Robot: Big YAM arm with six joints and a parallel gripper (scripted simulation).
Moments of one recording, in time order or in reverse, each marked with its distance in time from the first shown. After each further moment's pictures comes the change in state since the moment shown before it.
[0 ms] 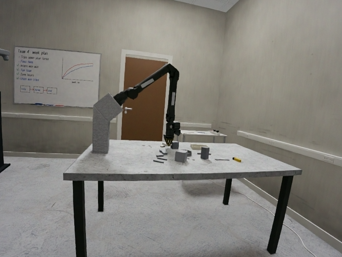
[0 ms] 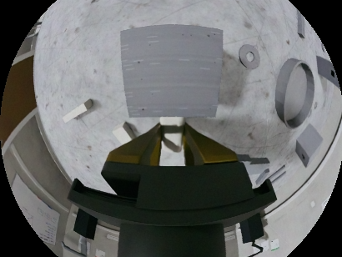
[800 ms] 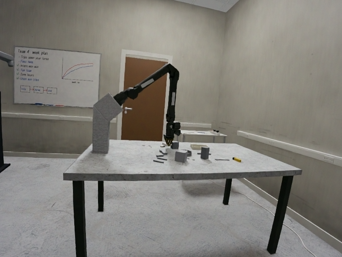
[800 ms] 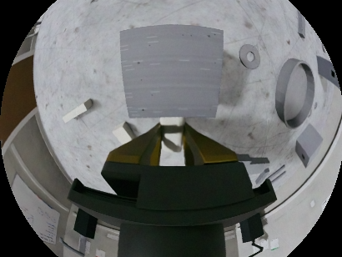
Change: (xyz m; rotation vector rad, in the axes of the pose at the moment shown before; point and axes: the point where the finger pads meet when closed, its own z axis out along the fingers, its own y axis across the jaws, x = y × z) arm 0.000 0.000 0.000 0.000 0.008 0.000
